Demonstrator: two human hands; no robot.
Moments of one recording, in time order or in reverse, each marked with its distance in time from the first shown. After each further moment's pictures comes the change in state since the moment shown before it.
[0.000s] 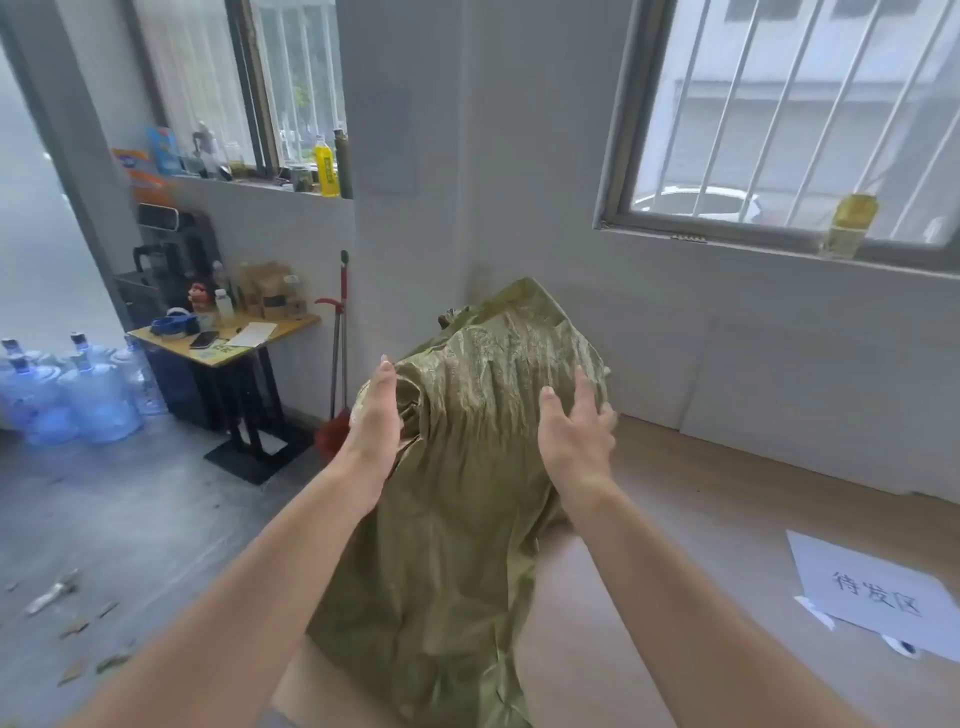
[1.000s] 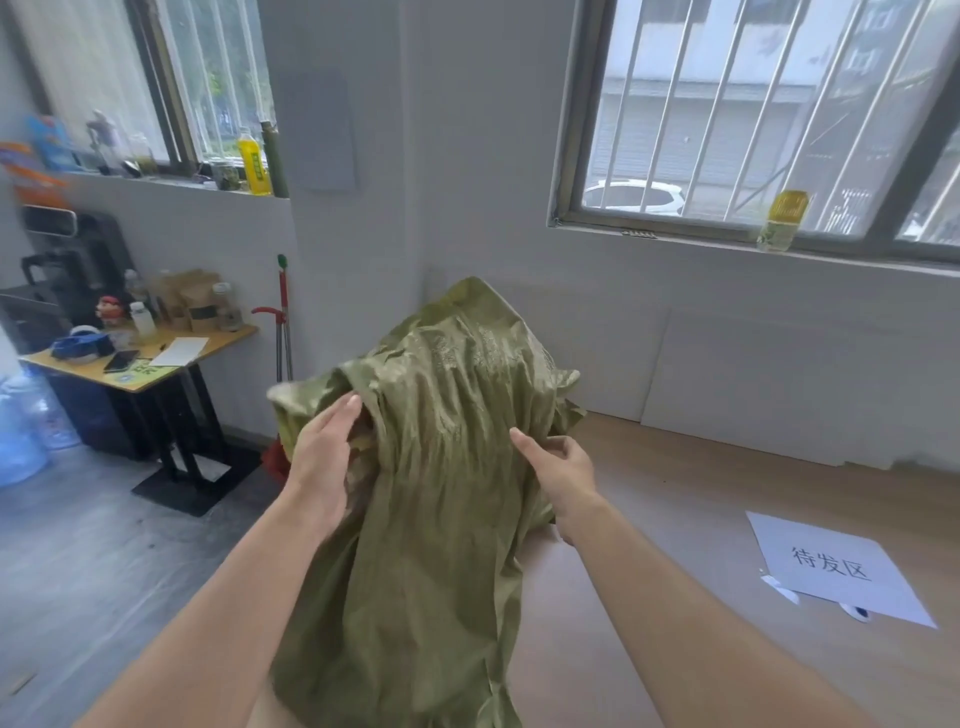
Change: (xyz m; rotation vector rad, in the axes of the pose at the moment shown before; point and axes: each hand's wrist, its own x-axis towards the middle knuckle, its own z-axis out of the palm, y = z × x) left_hand 0.074 -0.018 -0.026 -0.356 -0.074 0.057; right_hand 0.065 0.052 0.027 0.199 0.060 0.296
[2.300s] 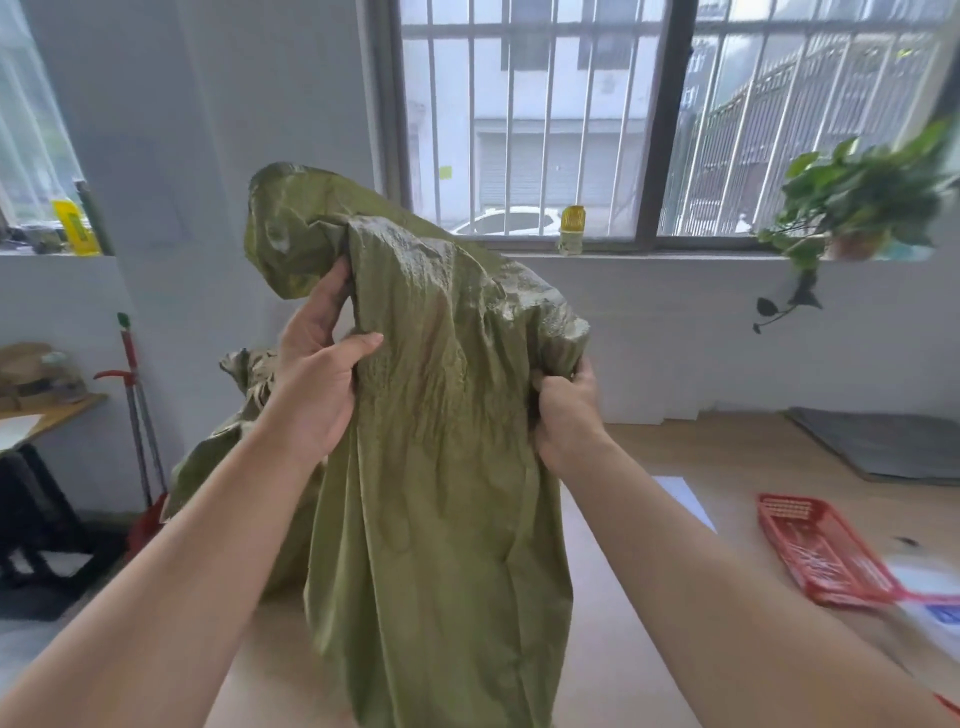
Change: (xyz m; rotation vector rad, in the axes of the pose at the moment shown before) left_hand -0.167 0.024 0.259 -0.138 -0.478 0.479; right_hand -0.089 -0.060 -0.285 0.726 0.104 -0.288
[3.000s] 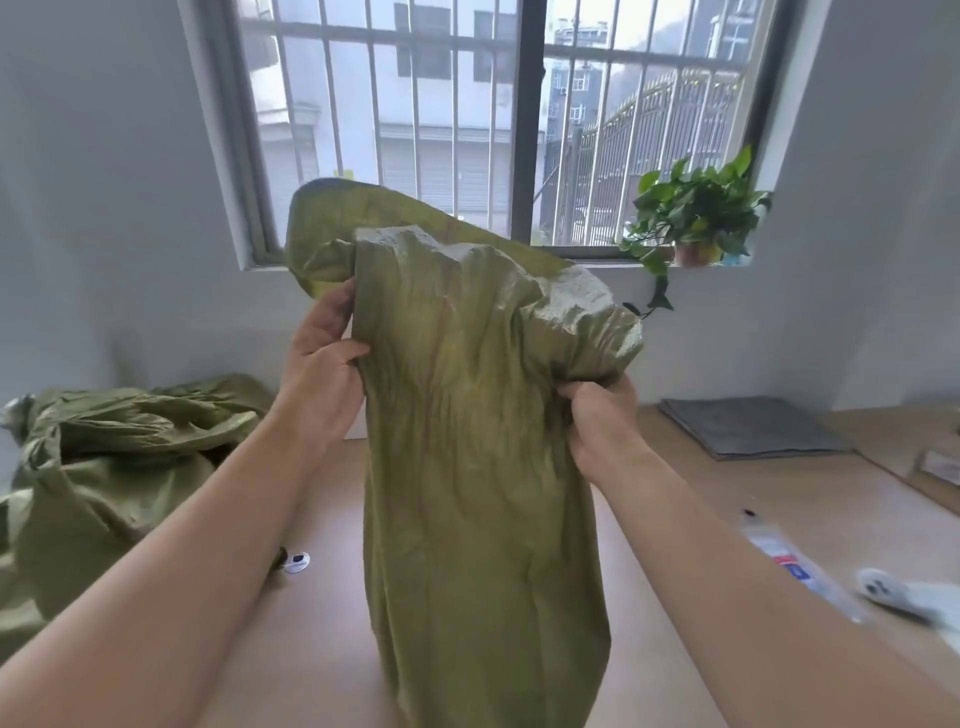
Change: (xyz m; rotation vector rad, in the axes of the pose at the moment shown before) left_hand 0.036 -0.089 0.178 -0.229 -0.172 -0.168; right_hand 0.048 -0.136 -0.169 -0.131 0.179 -0.211
